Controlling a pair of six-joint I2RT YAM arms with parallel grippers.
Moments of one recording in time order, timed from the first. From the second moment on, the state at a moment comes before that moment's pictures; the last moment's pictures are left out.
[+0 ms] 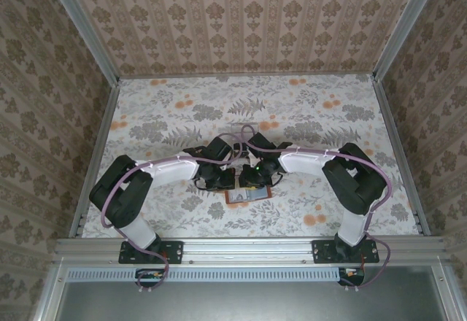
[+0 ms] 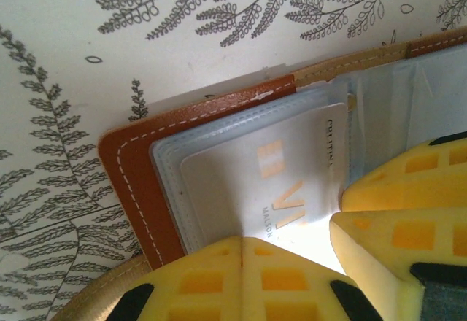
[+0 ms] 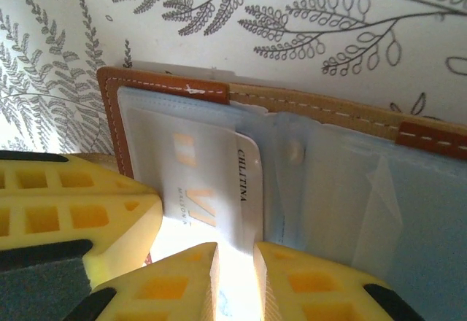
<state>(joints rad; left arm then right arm) -0.78 1.64 0.86 -0.46 0.33 -0.71 0.70 1.80 1.03 -0.44 -0.41 0.71</state>
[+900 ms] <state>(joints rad) -0.78 1.64 0.86 -0.45 0.33 -0.71 0.70 1.77 1.03 -0.42 -0.42 0.72</state>
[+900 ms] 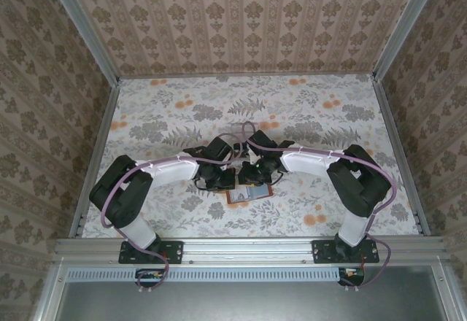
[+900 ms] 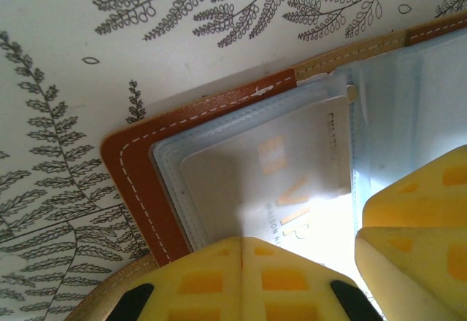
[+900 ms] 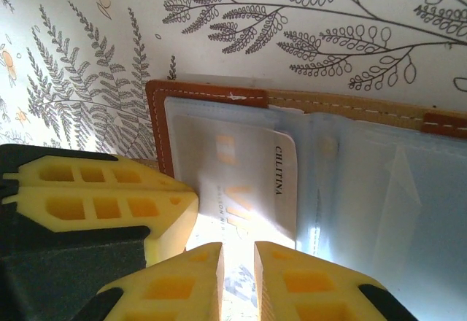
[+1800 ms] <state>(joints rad) -0.78 1.64 0.86 -0.44 0.33 -0.71 0.71 1.78 1.04 -0.50 -0.30 0.71</state>
